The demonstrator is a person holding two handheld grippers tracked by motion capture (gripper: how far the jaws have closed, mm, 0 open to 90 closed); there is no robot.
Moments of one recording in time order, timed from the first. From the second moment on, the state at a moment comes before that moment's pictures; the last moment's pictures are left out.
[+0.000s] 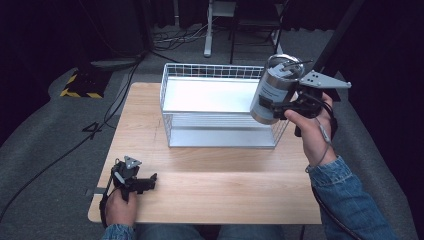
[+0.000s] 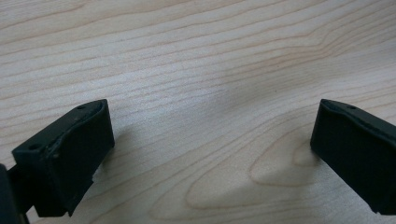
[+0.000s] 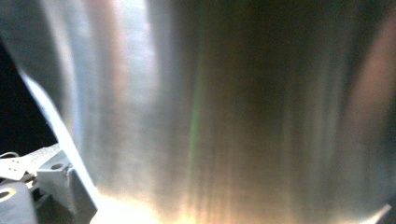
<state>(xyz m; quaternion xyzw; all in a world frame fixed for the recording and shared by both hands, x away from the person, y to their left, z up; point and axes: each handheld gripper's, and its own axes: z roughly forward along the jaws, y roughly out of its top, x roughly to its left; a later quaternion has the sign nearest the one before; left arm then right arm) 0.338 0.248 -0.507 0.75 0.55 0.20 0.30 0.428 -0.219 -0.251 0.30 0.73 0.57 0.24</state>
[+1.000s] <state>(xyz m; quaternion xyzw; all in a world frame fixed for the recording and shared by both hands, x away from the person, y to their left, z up) 0.338 0.248 -0.507 0.75 0.55 0.20 0.30 0.501 -0.158 -0.262 0.31 0.71 0.58 0.25</state>
